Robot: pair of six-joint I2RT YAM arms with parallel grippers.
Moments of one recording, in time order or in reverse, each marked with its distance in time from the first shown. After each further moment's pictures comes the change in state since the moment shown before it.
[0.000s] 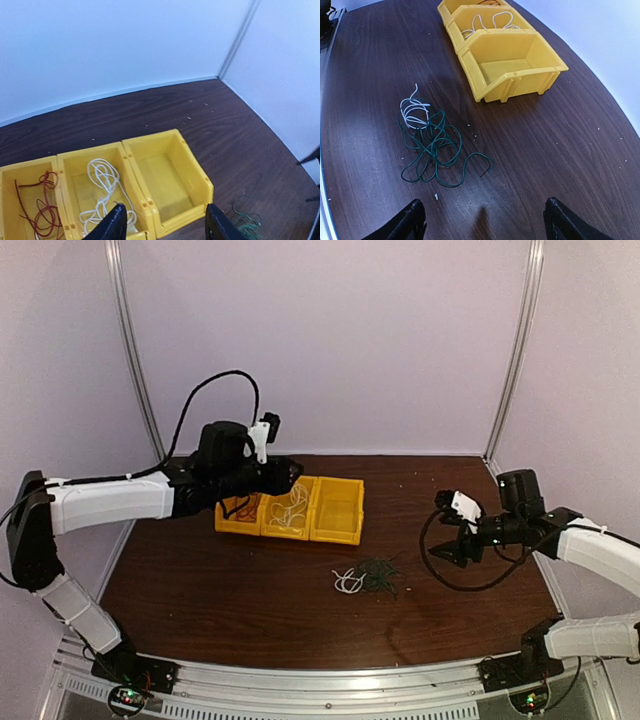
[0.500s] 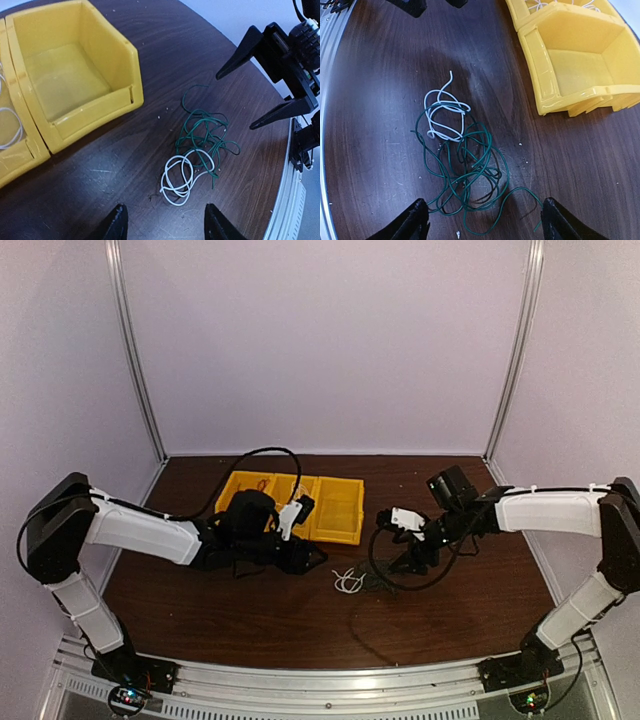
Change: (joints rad) left arm -0.154 0.073 -0.287 0.174 0.271 -0.028; right arm 0.224 0.433 0.224 -0.045 0.048 -0.050
